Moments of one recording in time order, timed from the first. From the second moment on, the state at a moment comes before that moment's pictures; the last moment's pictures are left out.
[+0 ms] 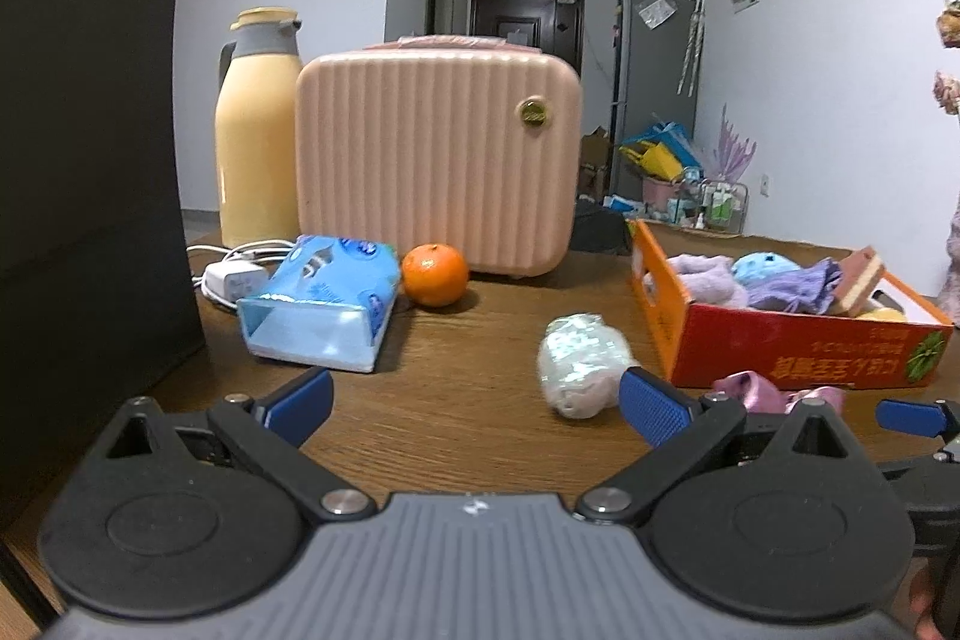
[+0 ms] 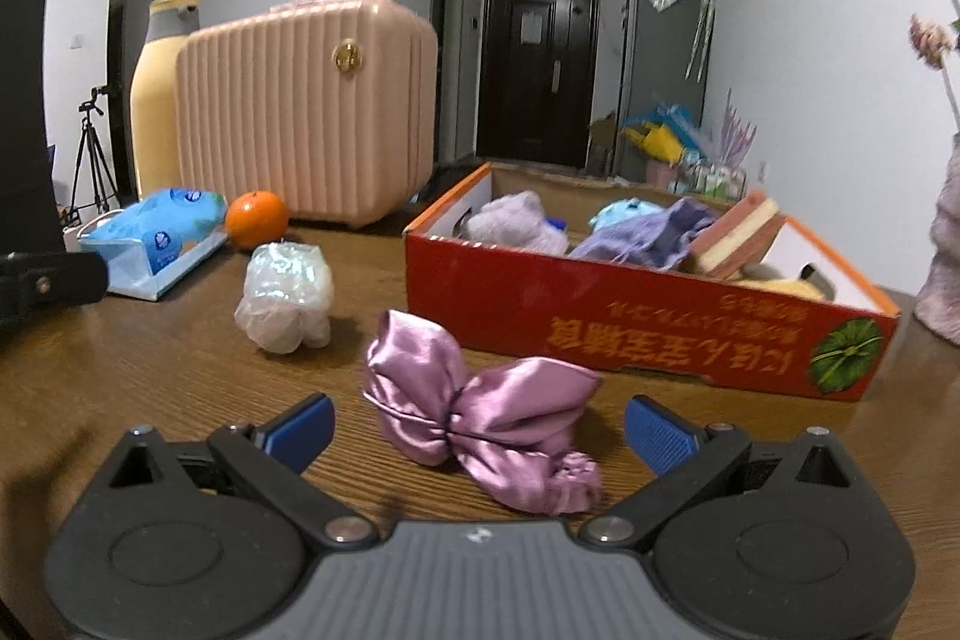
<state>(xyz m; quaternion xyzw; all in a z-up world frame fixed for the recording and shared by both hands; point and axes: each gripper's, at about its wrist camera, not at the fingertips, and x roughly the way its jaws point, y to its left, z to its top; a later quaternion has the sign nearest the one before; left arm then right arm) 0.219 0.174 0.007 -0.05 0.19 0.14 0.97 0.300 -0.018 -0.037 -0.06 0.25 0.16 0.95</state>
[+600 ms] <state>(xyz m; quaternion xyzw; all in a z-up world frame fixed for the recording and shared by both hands) 0.237 0.209 -0.004 -0.03 0.21 0.15 0.96 0.360 0.000 -0.054 -0.04 0.33 0.17 0.93</state>
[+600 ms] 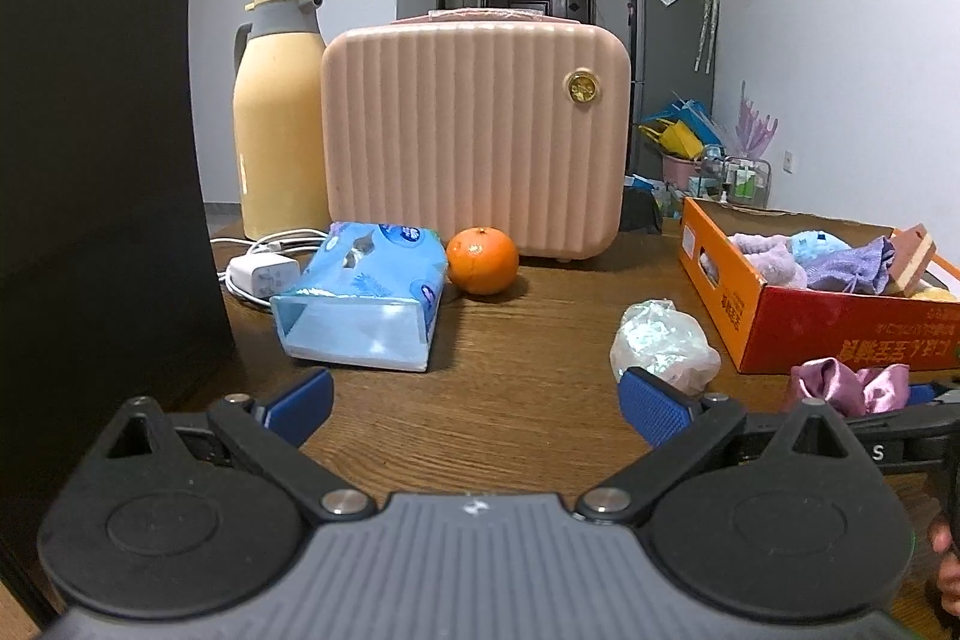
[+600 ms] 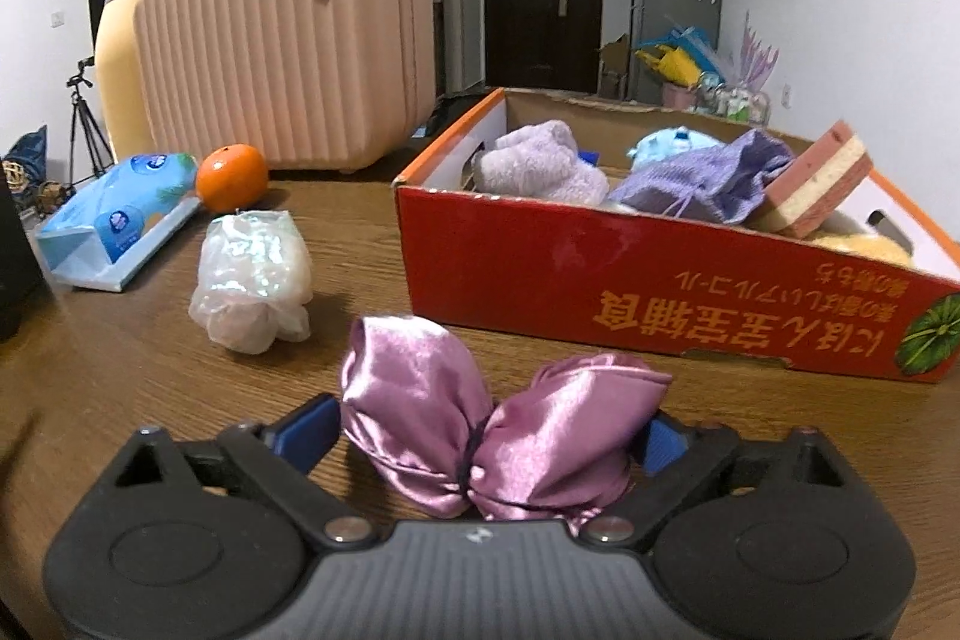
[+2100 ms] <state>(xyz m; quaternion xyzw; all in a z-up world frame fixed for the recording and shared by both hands) 0.321 0.160 -0.014 -0.04 0.24 0.10 0.96 0.341 -0.147 -0.026 -0.01 0.22 0.12 0.97</state>
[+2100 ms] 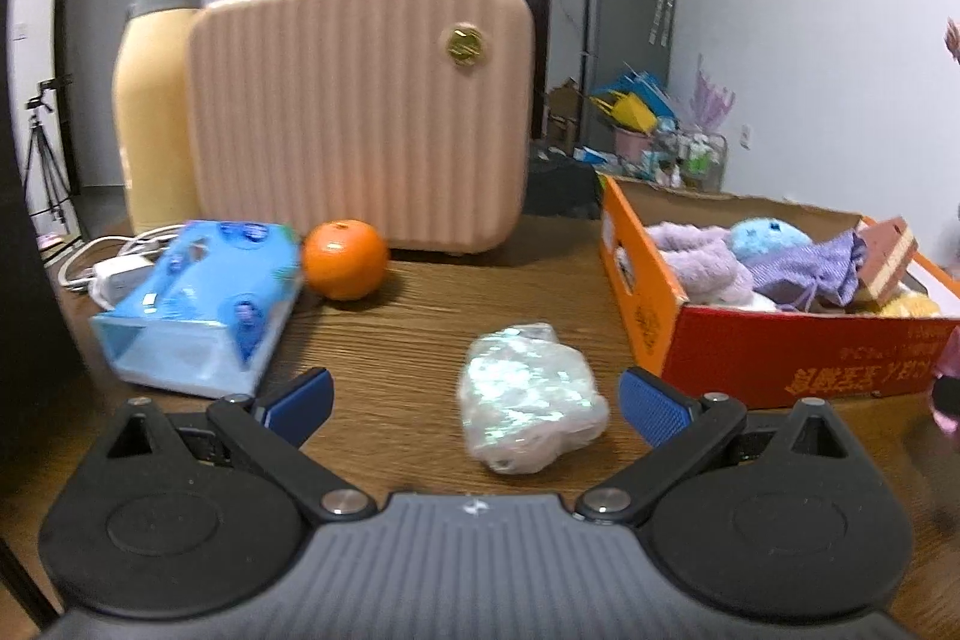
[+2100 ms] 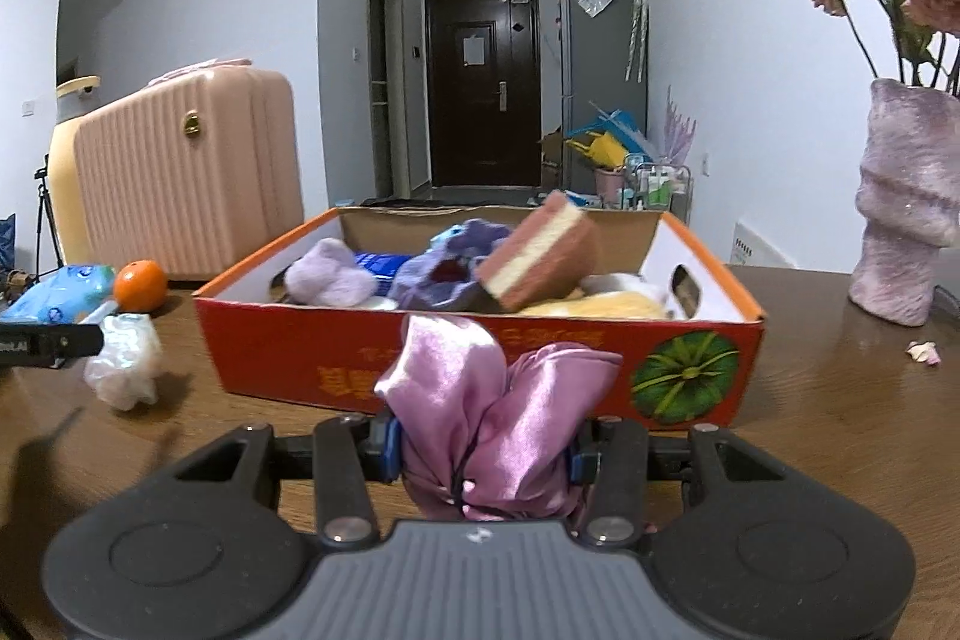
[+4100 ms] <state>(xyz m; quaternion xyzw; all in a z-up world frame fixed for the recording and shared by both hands) 0.325 0.055 0.035 -0.09 0.16 0.05 0.98 0.332 -0.167 0.008 -0.03 0.10 0.13 0.99</state>
